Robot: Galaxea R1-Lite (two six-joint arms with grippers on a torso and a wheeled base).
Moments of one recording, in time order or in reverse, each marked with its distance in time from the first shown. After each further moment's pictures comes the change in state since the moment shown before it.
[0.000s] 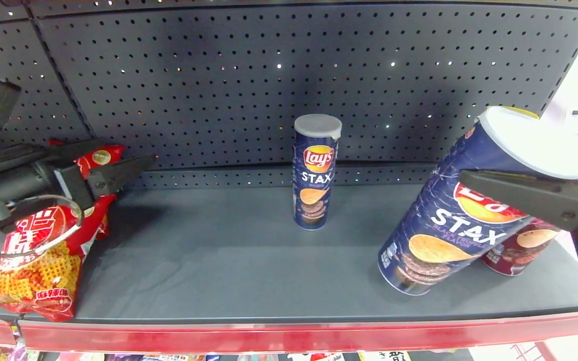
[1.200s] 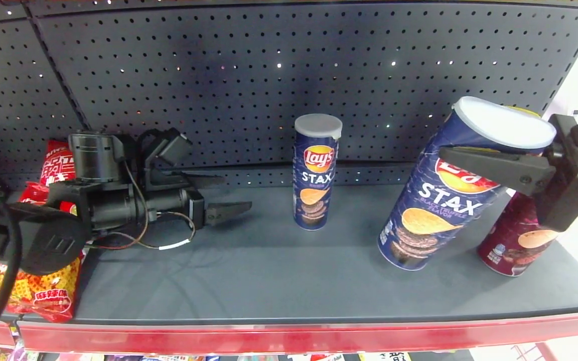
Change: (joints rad) left arm -0.188 0.473 -0.174 -0.045 -0.253 0.121; right arm -0.099 0.092 -0.065 -0.004 0.018 0.035
